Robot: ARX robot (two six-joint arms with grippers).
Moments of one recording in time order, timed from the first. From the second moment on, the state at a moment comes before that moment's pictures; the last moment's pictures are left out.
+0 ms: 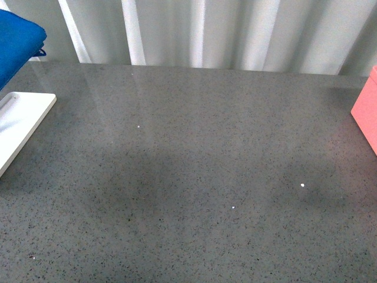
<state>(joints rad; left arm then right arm) 0.00 0.00 0.02 0.00 0.00 0.00 0.00 0.00 0.02 0.00 0.00 -0.01</state>
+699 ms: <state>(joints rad) 0.00 0.00 0.02 0.00 0.00 0.00 0.00 0.00 0.02 0.00 0.00 -0.01</state>
